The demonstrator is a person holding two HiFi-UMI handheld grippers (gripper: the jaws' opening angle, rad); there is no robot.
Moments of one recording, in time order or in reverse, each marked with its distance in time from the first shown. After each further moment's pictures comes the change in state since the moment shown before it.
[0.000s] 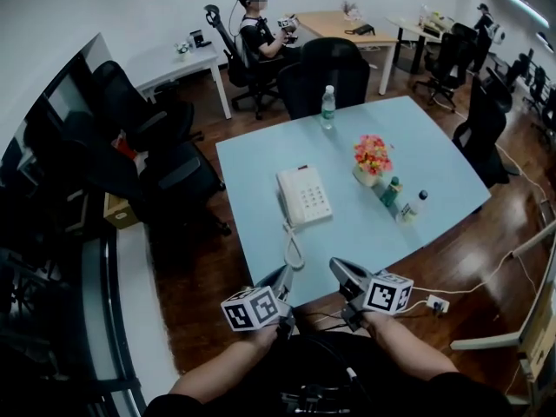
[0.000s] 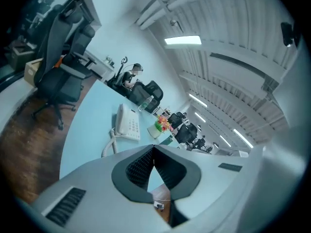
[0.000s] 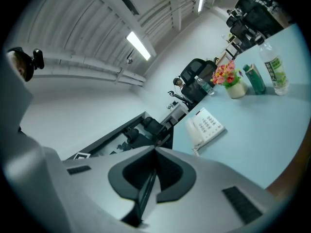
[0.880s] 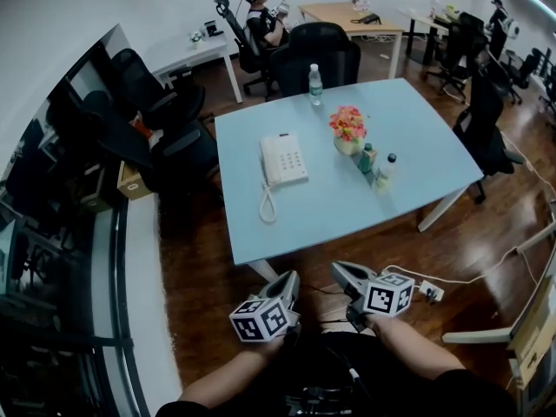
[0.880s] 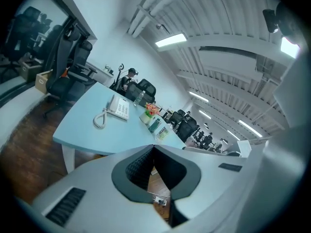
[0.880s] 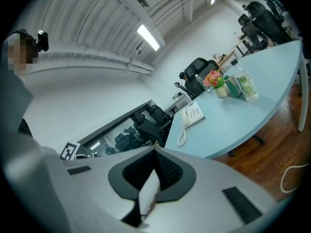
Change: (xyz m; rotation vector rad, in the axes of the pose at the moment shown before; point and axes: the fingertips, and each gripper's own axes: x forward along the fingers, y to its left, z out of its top) left arm -0.059 -0.127 -0.176 0.087 -0.061 0.086; right arm -0.190 -0.009 -0.063 -0.093 0.147 0.060
